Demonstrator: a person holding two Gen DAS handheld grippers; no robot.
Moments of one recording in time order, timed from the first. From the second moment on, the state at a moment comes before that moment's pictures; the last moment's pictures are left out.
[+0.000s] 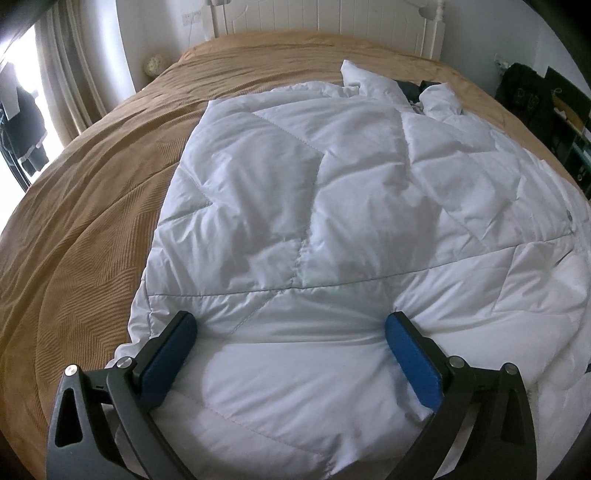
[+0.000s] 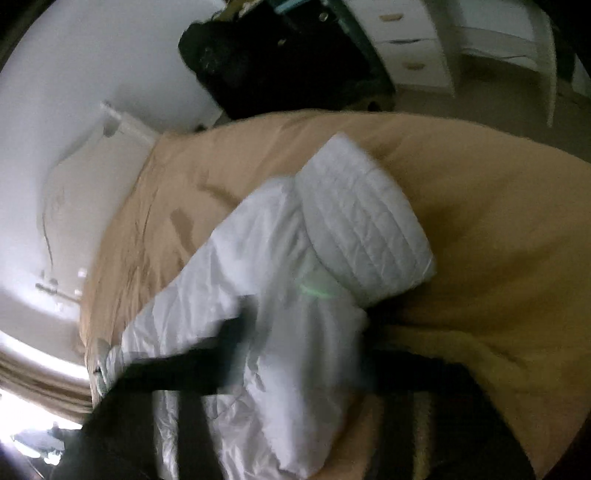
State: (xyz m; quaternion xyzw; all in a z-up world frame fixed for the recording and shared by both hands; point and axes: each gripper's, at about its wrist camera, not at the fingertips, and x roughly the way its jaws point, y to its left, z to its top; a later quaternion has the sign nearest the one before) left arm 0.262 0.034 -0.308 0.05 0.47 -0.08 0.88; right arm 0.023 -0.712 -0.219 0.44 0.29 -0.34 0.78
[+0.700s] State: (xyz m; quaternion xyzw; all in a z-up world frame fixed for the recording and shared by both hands) left arm 0.264 0.038 -0.307 0.04 0.47 -0.09 0.88; right arm 0.275 -0.337 -0.153 0.34 0.32 0.12 0.87
